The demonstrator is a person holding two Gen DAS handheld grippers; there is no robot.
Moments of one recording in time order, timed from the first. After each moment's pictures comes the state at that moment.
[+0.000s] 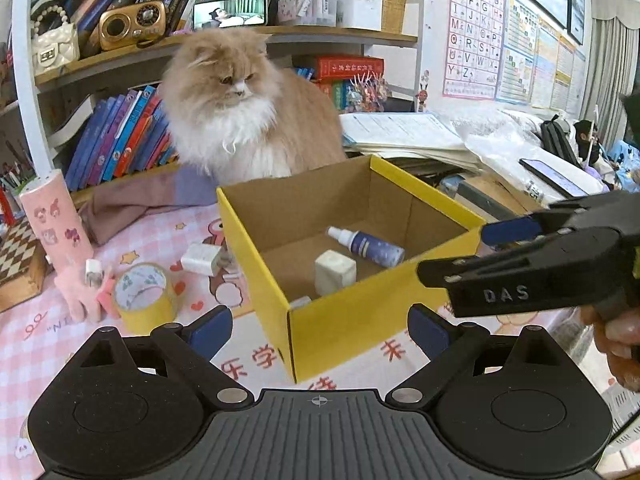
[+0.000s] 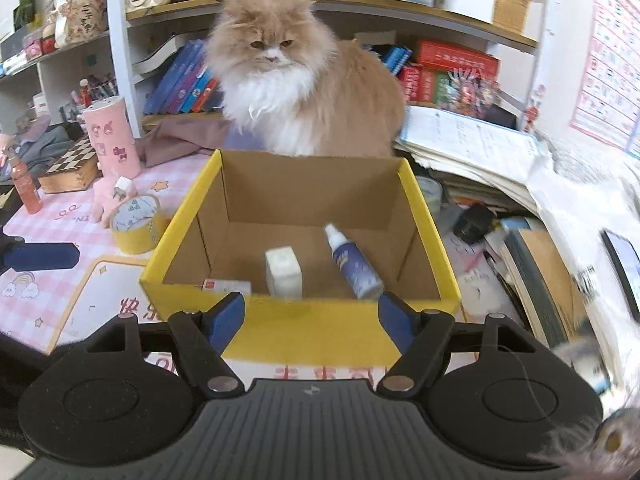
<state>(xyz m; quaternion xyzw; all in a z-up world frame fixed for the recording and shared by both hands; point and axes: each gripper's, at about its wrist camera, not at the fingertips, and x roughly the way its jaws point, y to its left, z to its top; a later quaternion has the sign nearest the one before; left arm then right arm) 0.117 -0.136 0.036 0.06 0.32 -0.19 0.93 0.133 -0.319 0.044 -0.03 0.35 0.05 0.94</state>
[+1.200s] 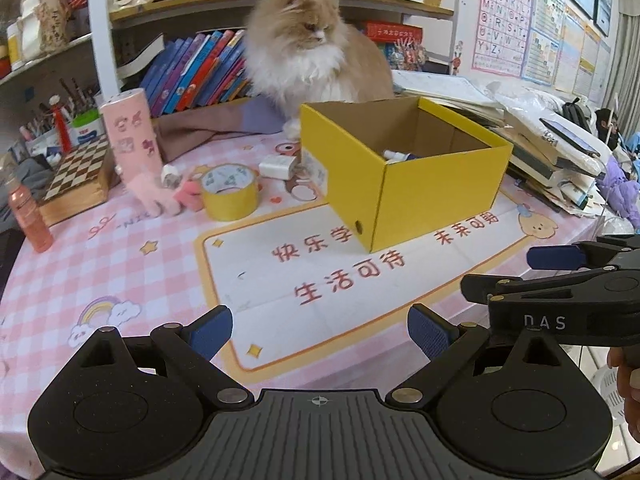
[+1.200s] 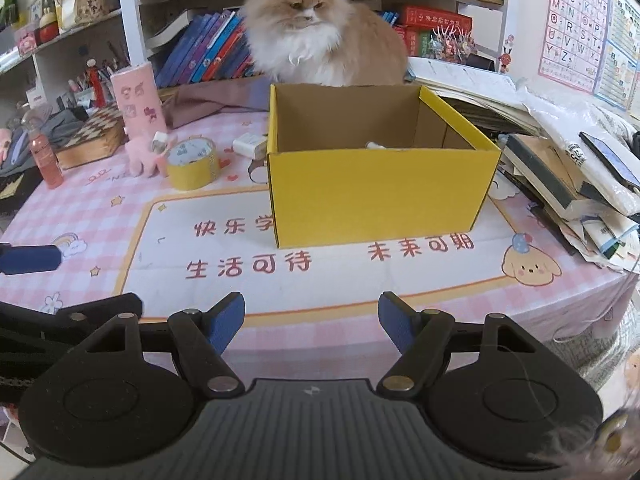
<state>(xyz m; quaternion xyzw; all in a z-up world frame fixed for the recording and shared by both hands) 0.035 -0.031 0.014 0.05 0.37 -0.15 0.92 0.024 -0.209 0.011 0.01 0.38 -0.01 0.93</state>
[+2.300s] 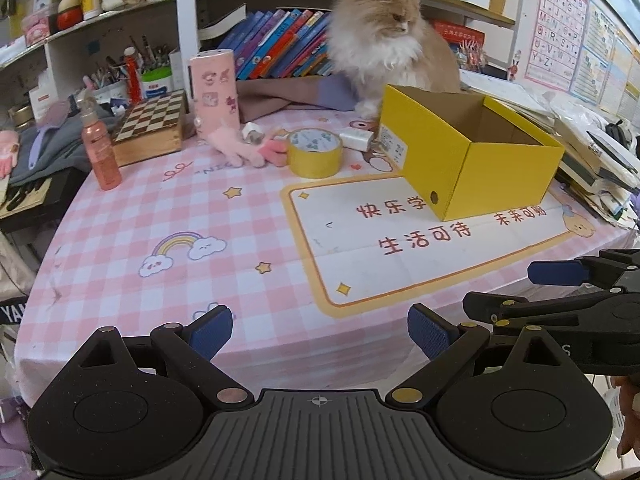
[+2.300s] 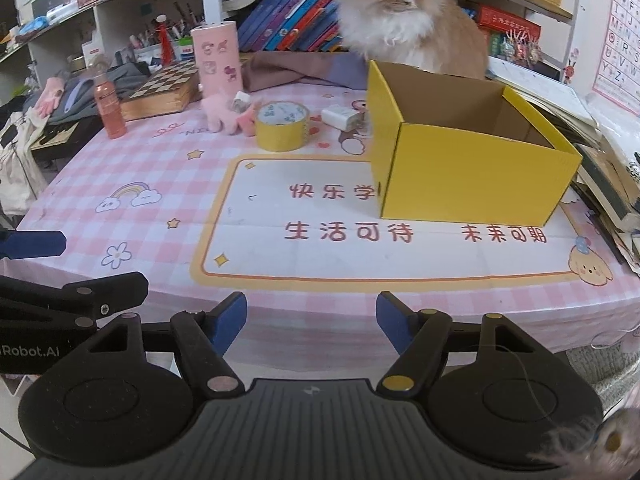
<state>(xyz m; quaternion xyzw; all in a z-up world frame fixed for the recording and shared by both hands) 0.004 0.043 0.006 0.01 0.38 -0.08 0.92 0.010 -0.131 -0.001 -0.02 0.40 0.07 0.91</state>
